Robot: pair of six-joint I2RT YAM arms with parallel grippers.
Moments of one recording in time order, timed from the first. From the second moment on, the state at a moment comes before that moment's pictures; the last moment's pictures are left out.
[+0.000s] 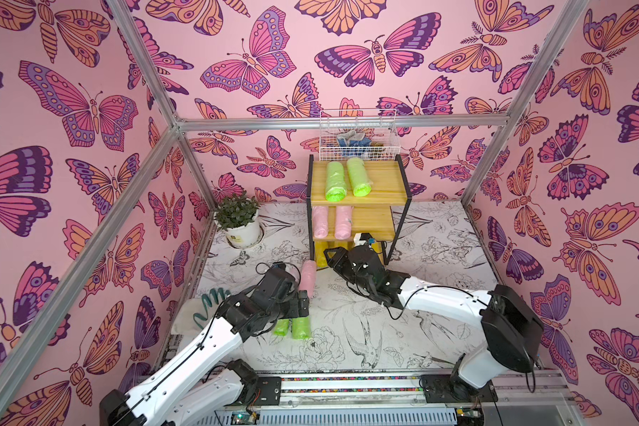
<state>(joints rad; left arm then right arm) -0.62 0.97 0.82 -0.85 -0.05 -0.63 0.93 1.57 1.02 0.15 0.24 1.22</state>
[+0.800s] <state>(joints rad) -0.48 1.58 1.05 -0.62 0.07 -0.50 1.05 1.01 0.77 -0.20 0.50 0.96</state>
